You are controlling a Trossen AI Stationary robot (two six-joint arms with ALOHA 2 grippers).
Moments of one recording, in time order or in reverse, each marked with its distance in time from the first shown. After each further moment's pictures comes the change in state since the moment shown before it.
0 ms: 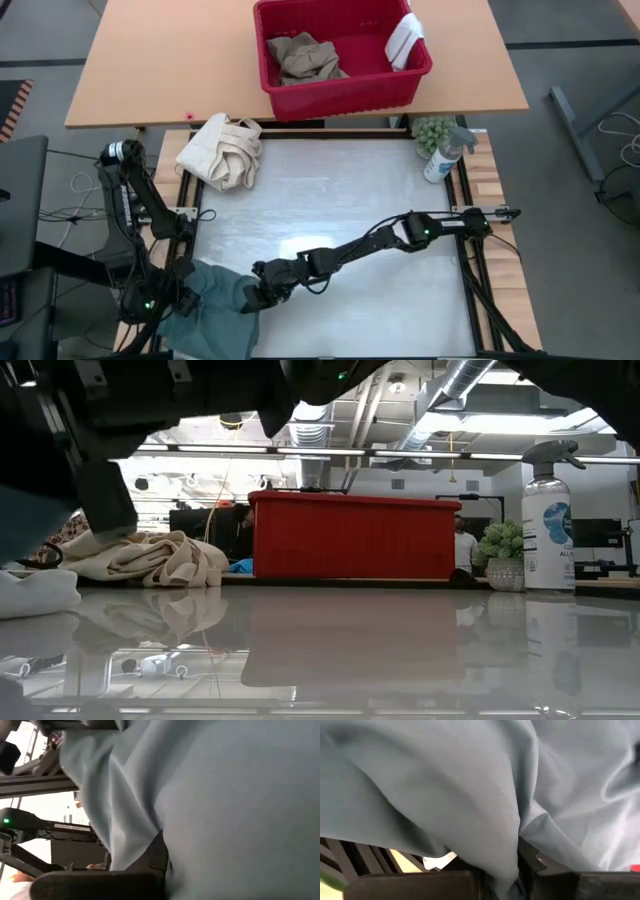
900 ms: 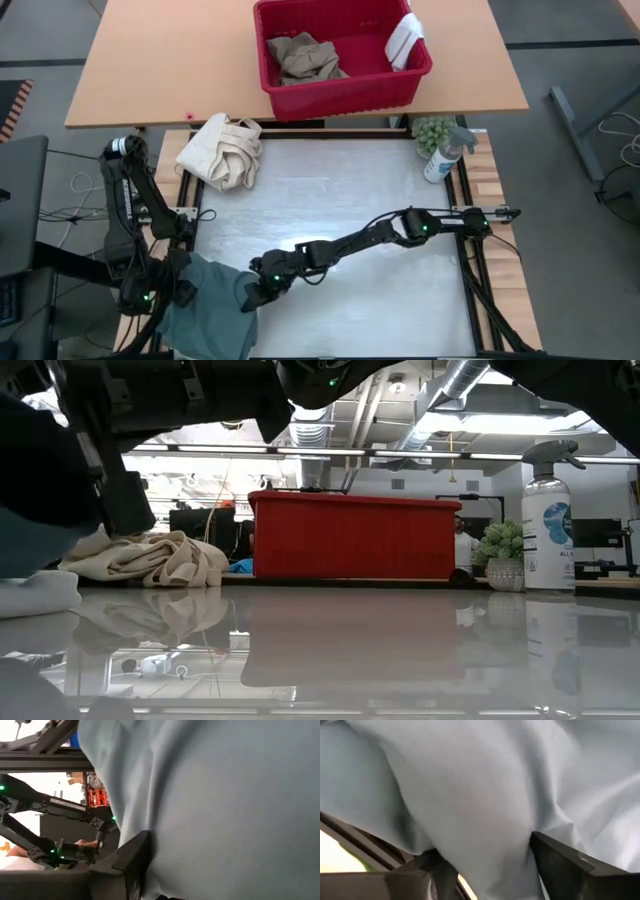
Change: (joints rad) left arm -0.003 -0.079 -0.045 -0.046 0.017 0.028; right arm -0.049 -0.002 0.017 -0.041 -0.104 -0.141
